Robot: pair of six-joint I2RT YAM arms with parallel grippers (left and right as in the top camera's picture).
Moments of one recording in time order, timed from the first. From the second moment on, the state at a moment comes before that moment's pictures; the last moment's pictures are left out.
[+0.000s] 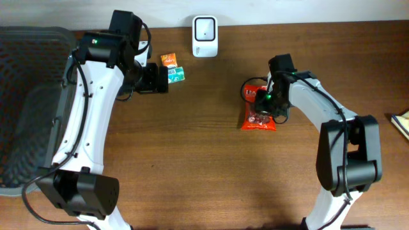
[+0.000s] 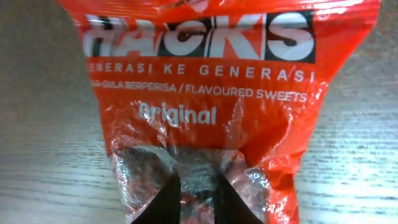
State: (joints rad) left arm -0.18 1.88 2.01 -1.45 0.07 -0.17; right arm 0.13 1.99 1.37 -0.77 -0.19 0.34
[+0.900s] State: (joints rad) left arm -0.18 1.88 2.01 -1.45 0.07 -0.17; right arm 0.24 2.01 1.48 -0.92 0.02 0.33
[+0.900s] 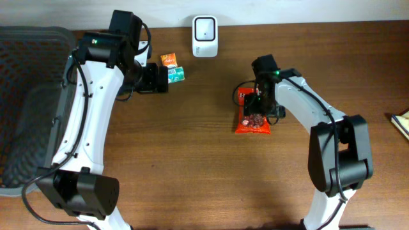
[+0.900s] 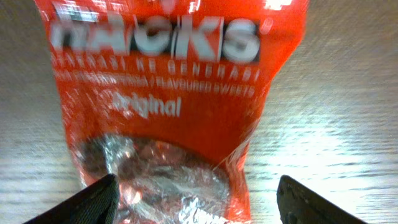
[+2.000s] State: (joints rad) left arm -0.18 1.88 2.01 -1.44 0.07 -0.17; right arm 0.33 2.14 1.74 -0.32 0.13 0.37
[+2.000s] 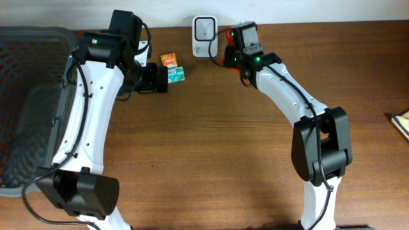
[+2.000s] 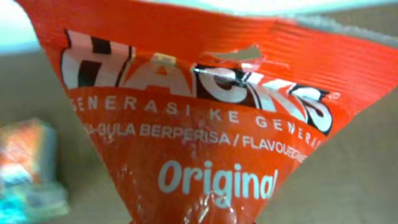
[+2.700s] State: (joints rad) left arm -0.18 1.88 2.01 -1.45 0.07 -0.17; right arm 0.40 2.38 1.74 0.50 0.06 0.28
